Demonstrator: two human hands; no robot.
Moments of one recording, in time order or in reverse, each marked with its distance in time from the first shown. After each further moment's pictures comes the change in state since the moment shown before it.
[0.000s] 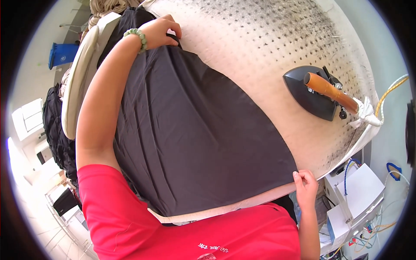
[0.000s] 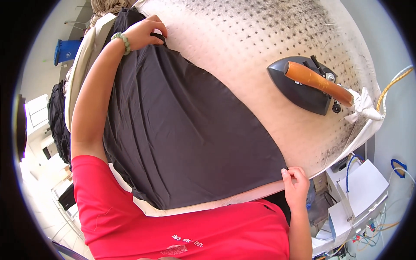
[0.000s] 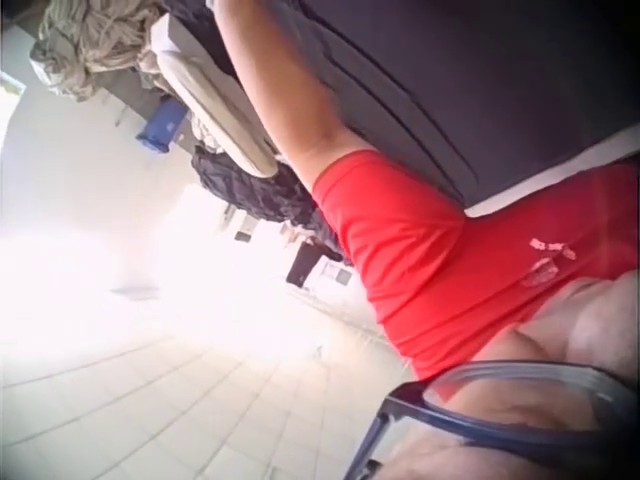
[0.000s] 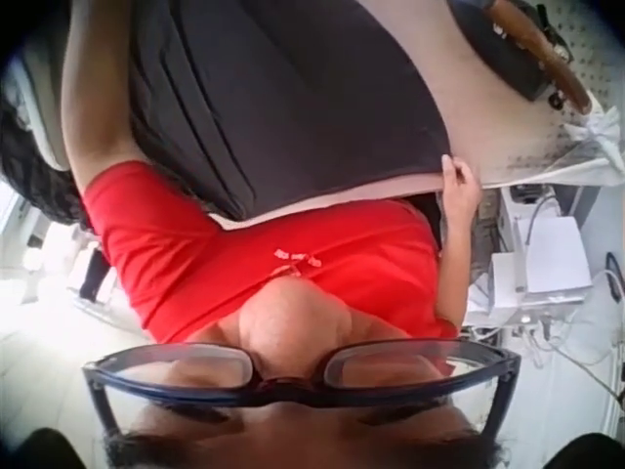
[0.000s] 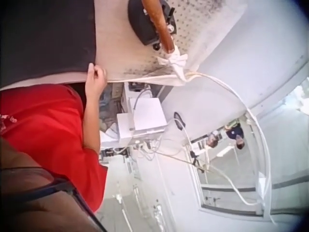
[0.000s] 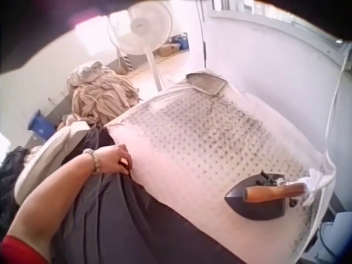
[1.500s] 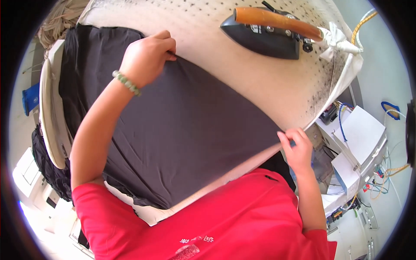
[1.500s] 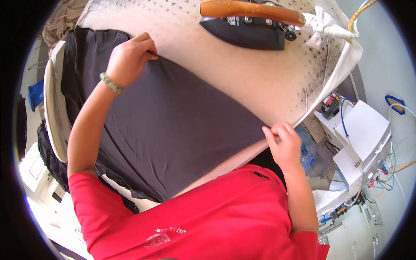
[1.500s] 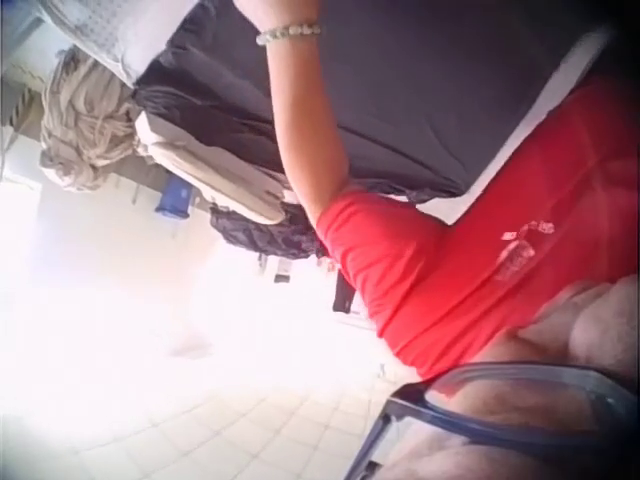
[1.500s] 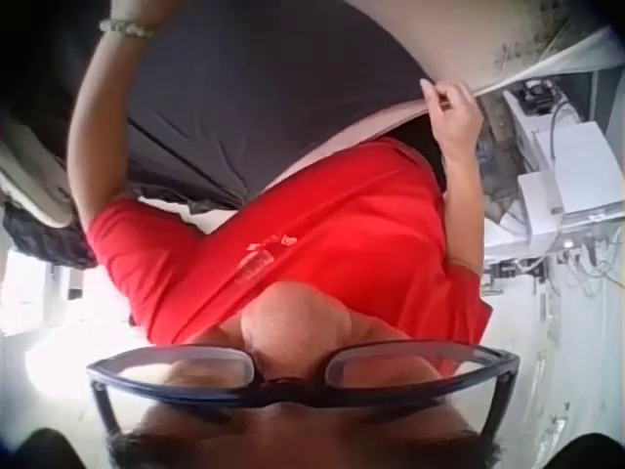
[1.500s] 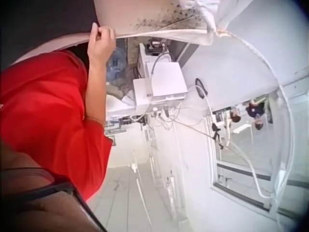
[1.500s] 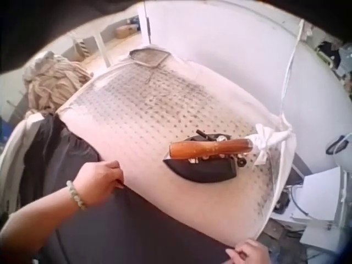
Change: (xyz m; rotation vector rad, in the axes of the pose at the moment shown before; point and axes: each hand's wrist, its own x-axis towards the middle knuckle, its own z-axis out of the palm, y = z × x) left_hand 0.013 0.199 0.055 -0.166 0.002 0.030; right_hand -0.016 0.008 -0.012 -0.241 0.172 -0.264
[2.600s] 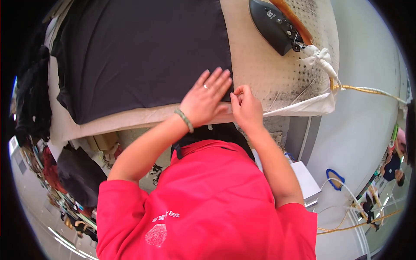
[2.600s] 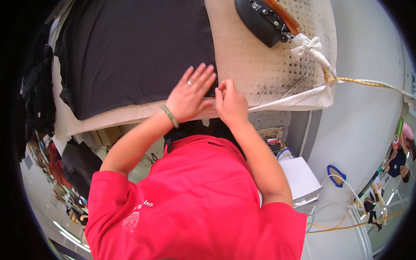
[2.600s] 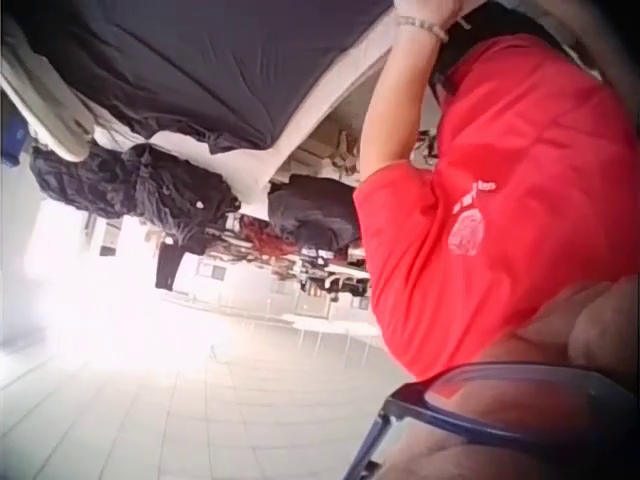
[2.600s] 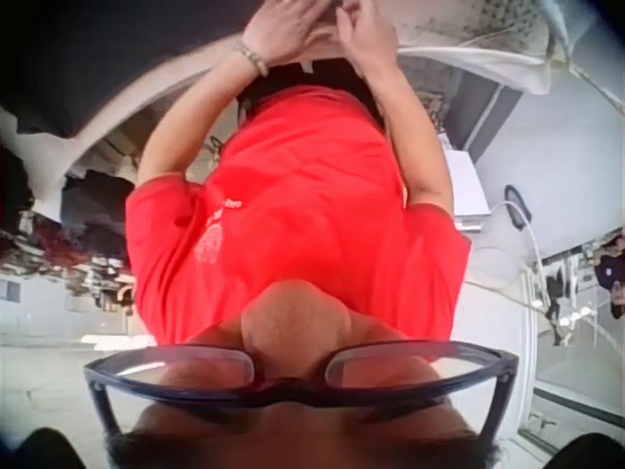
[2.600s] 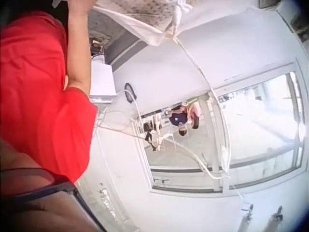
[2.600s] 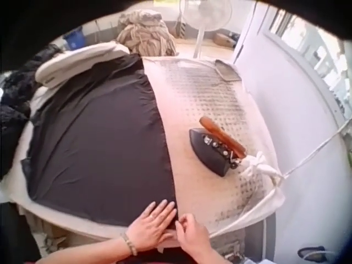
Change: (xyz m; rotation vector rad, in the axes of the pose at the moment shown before) left_hand -0.070 0.325 0.201 -0.105 0.364 -0.473; right_hand 0.034 0.054 -0.010 -0.075 -0.520 -0.294
